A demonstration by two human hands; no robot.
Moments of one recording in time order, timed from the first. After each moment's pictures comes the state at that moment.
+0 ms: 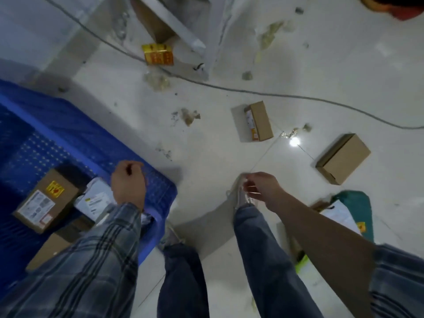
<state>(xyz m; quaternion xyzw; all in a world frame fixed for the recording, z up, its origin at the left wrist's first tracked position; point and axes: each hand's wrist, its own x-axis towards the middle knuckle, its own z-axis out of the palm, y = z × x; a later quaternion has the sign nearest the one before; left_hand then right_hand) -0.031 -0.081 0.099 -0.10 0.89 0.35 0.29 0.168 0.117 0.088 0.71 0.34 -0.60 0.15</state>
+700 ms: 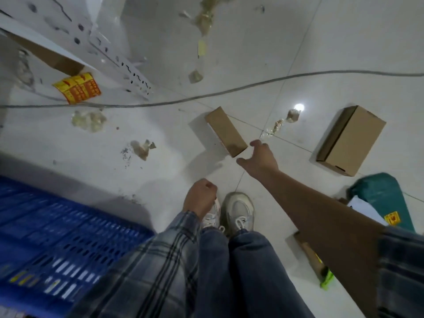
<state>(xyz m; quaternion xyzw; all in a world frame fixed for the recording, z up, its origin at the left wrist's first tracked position) 0.085 0.149 -0.032 0.04 0.76 0.13 0.63 0.188 0.279 -0.050 0.65 0.61 -0.40 0.23</state>
